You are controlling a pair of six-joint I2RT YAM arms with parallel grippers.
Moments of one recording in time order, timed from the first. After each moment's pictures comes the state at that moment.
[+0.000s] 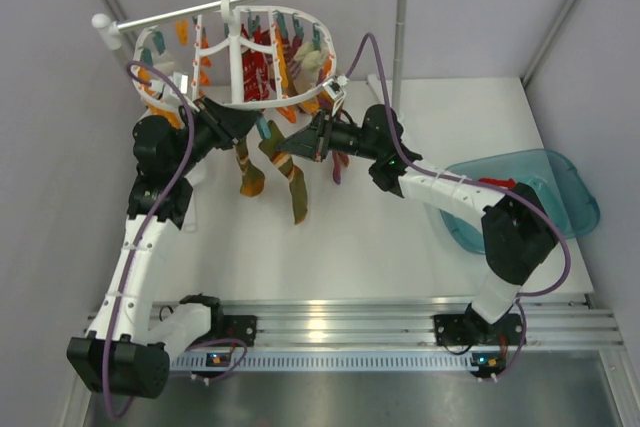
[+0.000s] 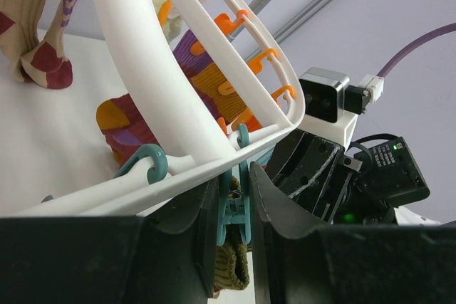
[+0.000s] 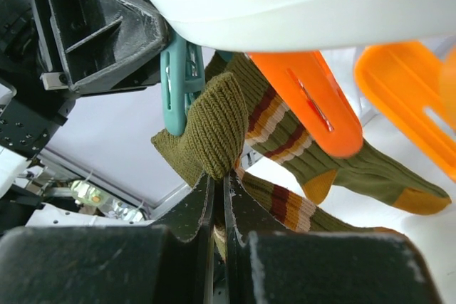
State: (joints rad) left arm -0.09 1.01 1.06 0.00 0.52 -0.77; right arm 0.74 1.71 1.26 0.62 -0.63 0.81
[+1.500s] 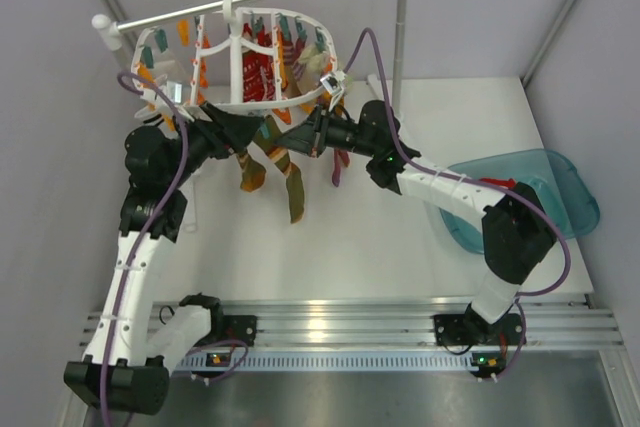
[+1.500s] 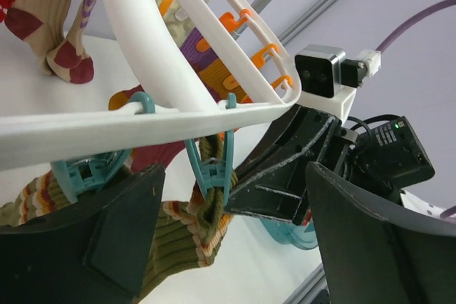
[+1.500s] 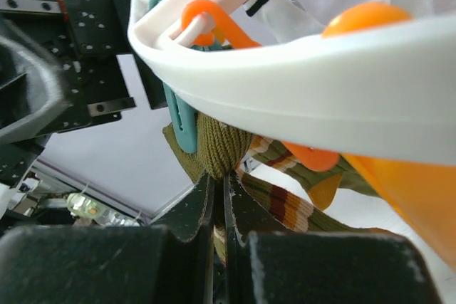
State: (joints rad) left arm -0.09 0.94 1.06 -0.10 0.48 -0.73; right arm 0.75 1.71 1.31 0.56 -0.58 0.81
